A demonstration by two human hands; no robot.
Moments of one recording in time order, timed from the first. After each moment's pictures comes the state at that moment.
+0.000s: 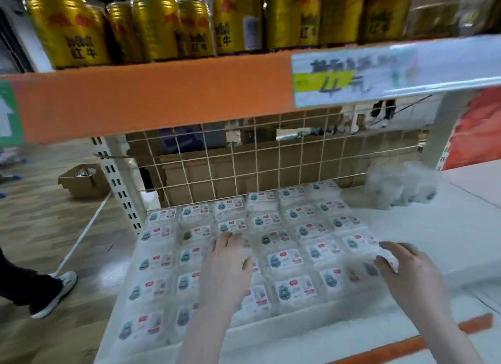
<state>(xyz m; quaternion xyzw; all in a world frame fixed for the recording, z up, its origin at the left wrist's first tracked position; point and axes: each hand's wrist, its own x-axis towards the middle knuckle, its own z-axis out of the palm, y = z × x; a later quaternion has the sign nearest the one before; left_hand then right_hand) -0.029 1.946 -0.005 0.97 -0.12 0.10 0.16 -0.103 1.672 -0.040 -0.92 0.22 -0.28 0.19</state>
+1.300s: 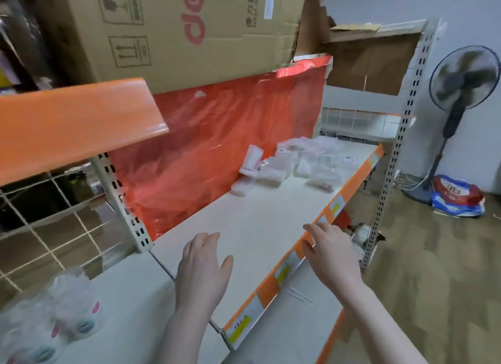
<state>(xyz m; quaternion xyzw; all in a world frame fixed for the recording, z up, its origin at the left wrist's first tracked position) -0.025 1.262 -0.002 0.90 -0.36 0.05 0.24 -0.160 1.076 -0.039 -0.88 0.33 -0.34 0.01</state>
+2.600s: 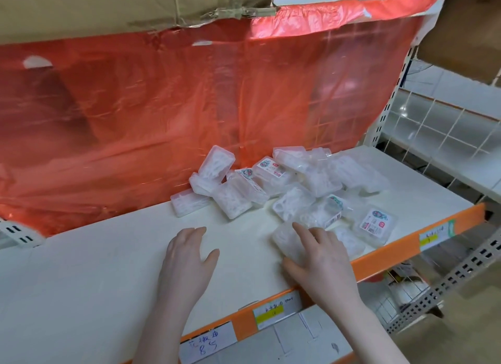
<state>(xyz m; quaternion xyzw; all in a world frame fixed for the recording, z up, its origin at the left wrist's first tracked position) -0.010 0.948 -0.042 0.96 -0.10 0.05 0.26 -0.086 0.739 -0.066 -0.96 0.11 -0.23 0.12</state>
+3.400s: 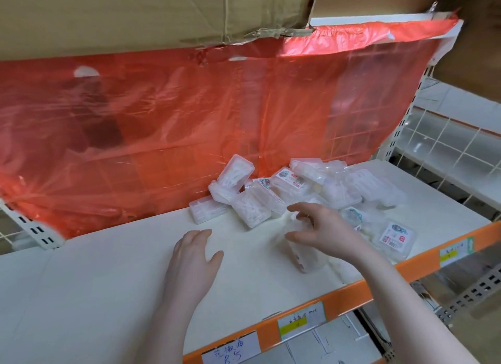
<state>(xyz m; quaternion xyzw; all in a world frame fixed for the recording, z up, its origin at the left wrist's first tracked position) 0.012 0.977 -0.042 0.96 -0.09 0.05 0.27 -0.030 0.734 0.003 -0.94 0.04 -0.06 0.33</state>
